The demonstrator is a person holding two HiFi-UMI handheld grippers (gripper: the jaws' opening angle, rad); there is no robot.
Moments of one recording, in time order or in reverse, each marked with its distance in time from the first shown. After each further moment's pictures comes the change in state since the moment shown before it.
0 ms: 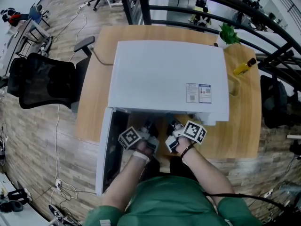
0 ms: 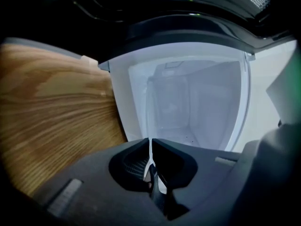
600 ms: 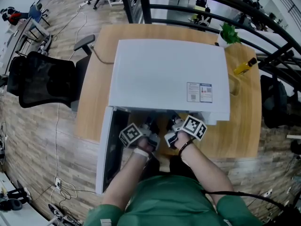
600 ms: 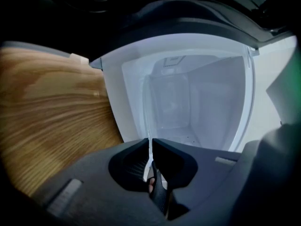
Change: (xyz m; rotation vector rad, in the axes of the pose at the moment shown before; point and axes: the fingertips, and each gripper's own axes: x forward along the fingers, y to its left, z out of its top) left arm 0.011 -0.002 0.004 0.017 0.002 0.009; right arm 0.011 0.005 0.018 0.000 -0.049 -0.047
